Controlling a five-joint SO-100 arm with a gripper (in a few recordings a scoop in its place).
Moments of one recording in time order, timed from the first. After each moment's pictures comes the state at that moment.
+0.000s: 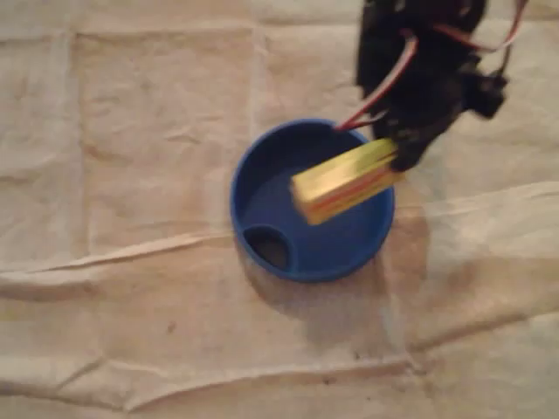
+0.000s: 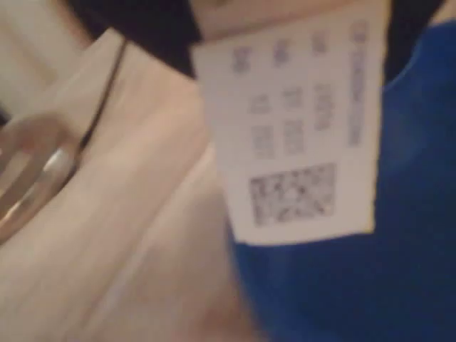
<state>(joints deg) 5.5 72.9 53.7 82.5 -31.5</state>
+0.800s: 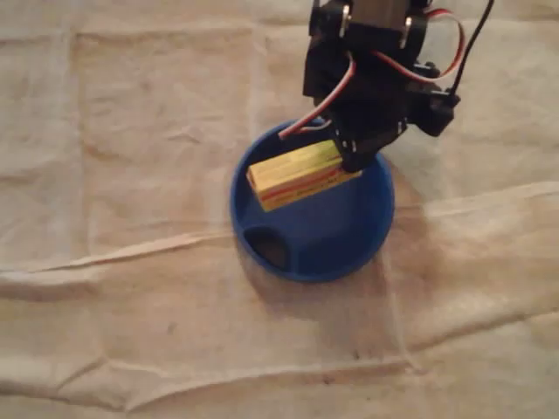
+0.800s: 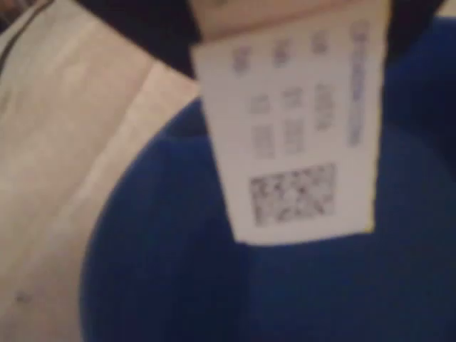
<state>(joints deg) 11.1 67.5 53.2 80.5 -31.5</state>
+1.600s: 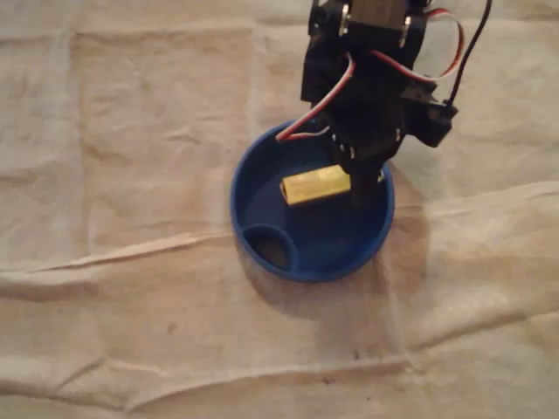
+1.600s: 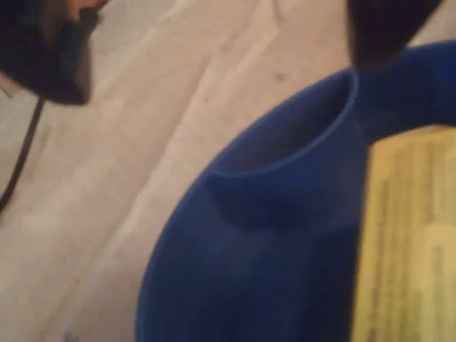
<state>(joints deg) 11.0 67.5 53.2 77.8 -31.5</state>
